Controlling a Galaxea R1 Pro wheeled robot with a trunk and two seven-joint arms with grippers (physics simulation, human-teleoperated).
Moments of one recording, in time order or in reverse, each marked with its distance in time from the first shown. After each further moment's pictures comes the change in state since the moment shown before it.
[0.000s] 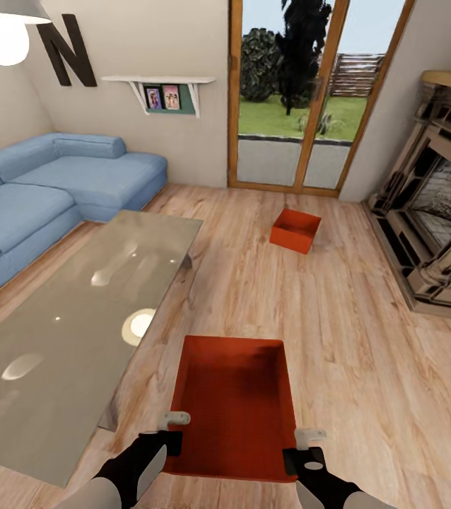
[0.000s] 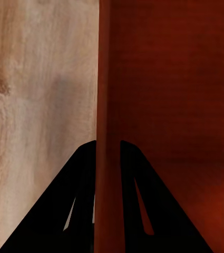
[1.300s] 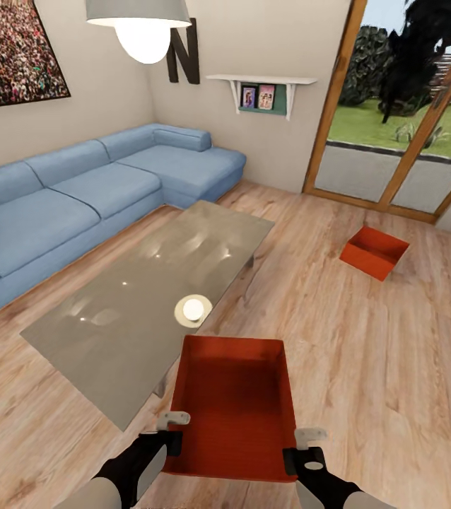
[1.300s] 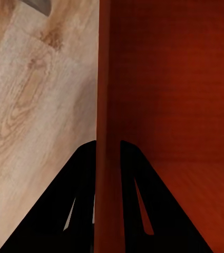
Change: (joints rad) left arm 0.000 0.000 -0.001 0.000 0.002 -0.002 0.000; right arm 0.000 0.000 -0.003 0.000 0.003 -0.001 0.001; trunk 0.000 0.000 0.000
